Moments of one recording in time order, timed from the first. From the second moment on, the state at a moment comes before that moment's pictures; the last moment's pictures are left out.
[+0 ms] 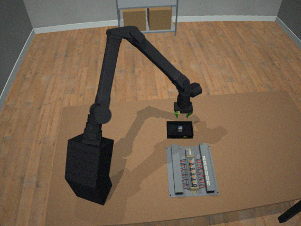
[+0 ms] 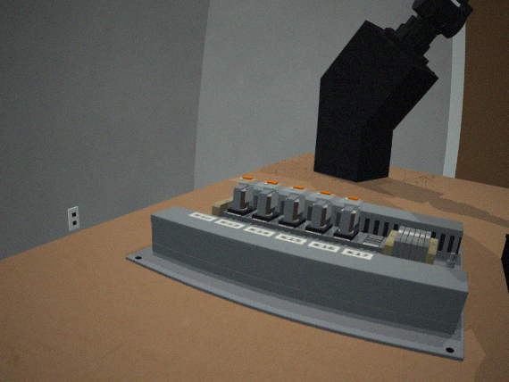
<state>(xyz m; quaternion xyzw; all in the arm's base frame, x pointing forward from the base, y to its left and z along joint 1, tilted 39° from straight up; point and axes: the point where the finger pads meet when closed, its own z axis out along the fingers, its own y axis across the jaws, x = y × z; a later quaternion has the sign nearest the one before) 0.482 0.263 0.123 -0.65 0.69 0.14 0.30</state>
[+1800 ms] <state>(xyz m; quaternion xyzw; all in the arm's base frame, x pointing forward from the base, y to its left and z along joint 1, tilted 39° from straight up) 0.481 0.264 0.122 -0.65 0.69 0.14 0.30</state>
